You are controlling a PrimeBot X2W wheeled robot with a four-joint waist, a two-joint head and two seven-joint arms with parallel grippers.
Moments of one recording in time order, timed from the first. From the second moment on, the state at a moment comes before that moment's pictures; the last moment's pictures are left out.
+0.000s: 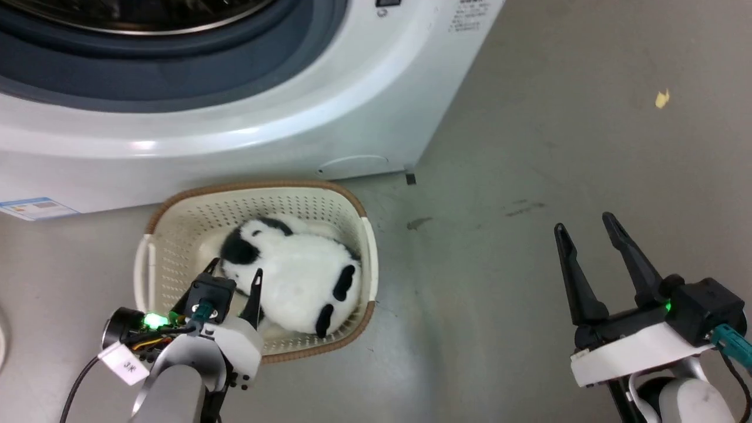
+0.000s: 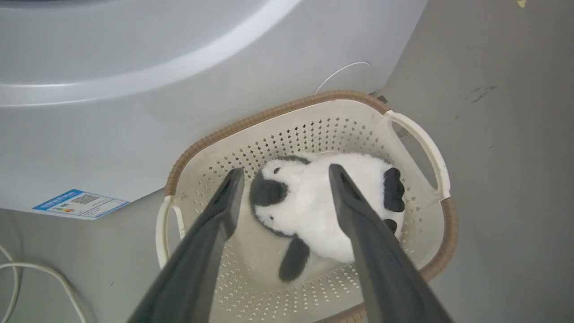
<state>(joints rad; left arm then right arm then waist) -0.31 0.21 -0.15 0.46 0.00 -0.04 -0.08 -0.12 -0.05 0.02 -0.04 0.14 0.13 -0.14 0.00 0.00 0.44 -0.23</state>
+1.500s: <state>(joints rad) -0.93 0.32 -0.47 1.12 0.00 -0.10 0.15 -0.19 -0.05 0.04 -0.09 0.30 0.13 -0.23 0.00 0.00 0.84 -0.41</state>
